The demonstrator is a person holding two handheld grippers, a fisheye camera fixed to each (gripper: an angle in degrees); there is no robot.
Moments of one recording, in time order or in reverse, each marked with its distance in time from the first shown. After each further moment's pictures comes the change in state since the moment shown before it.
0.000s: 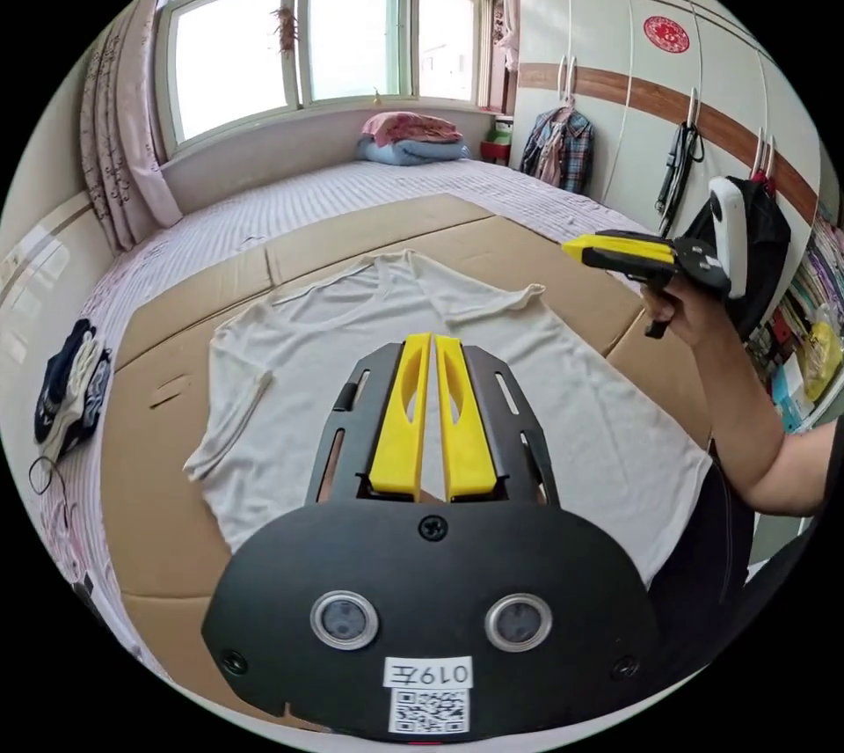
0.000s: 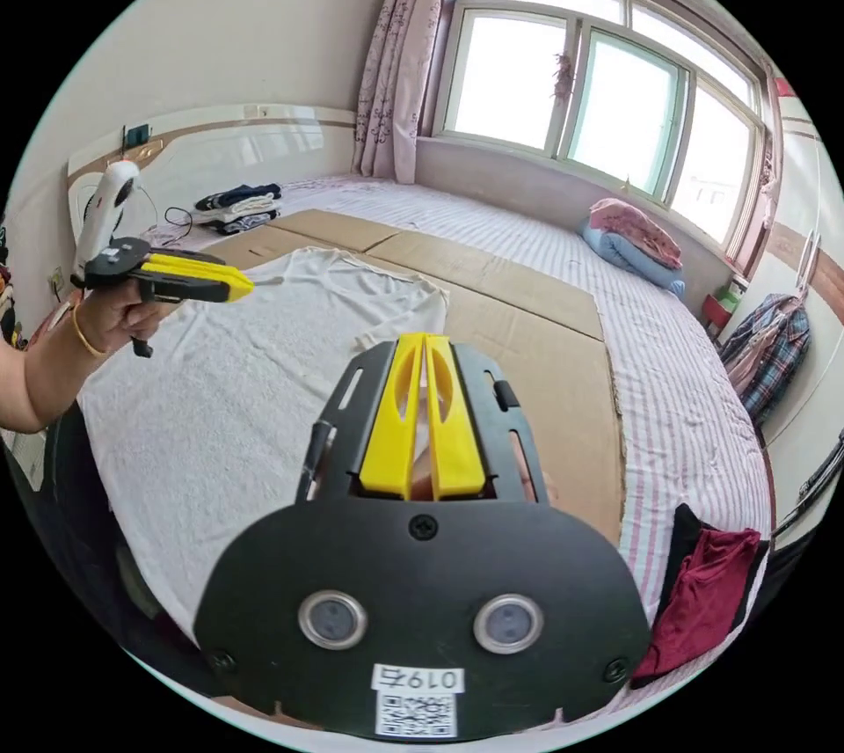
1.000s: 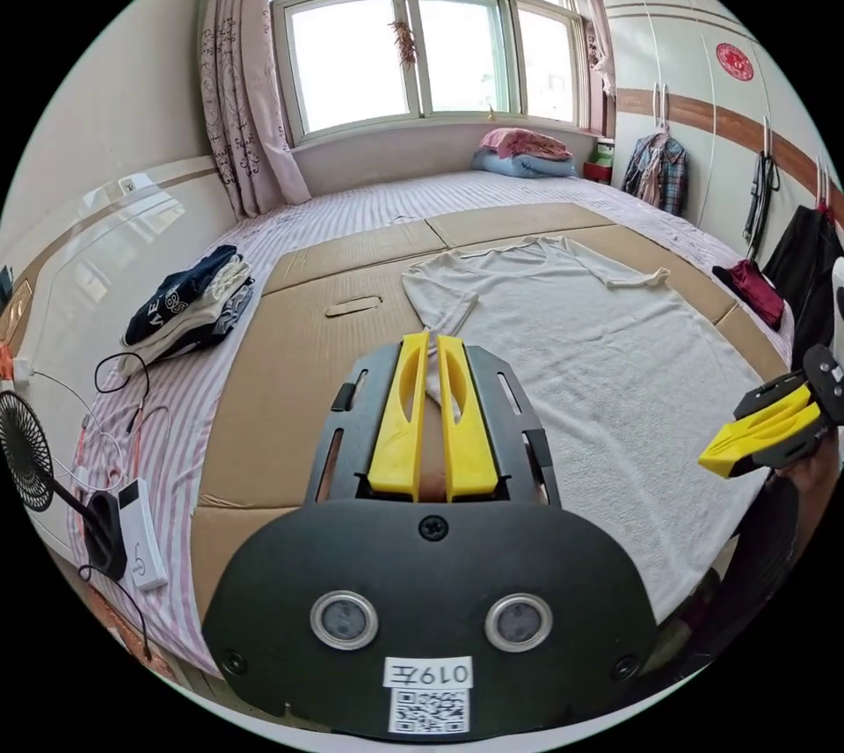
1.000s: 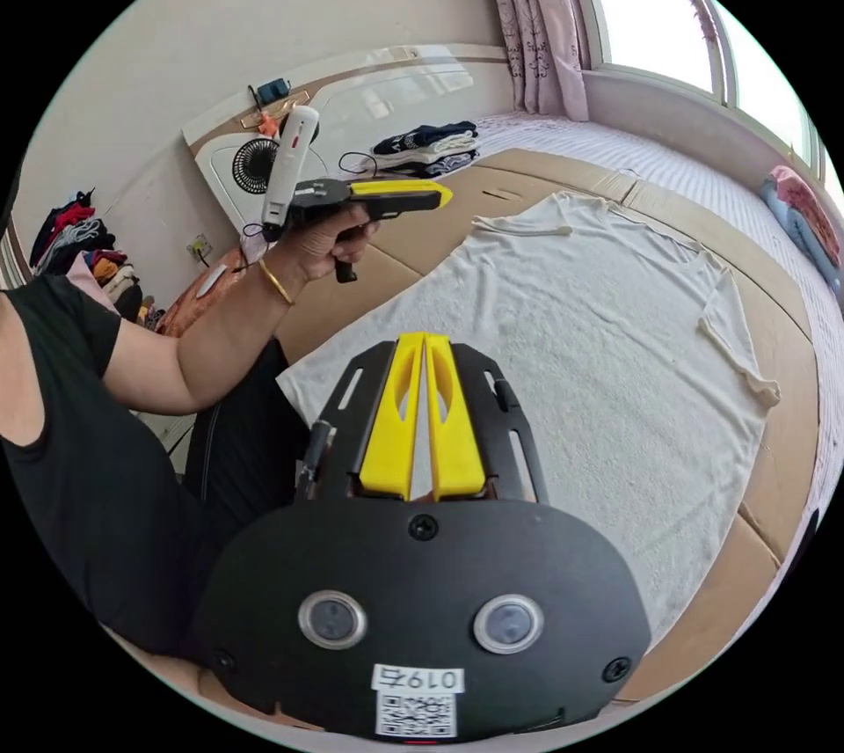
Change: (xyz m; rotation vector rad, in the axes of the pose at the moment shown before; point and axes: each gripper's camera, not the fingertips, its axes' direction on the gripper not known) left arm -0.208 0.201 -0.124 0.072 -0.255 -0.109; right arm -0.318 -0.148 0.006 -0.099 -0.461 -0.035
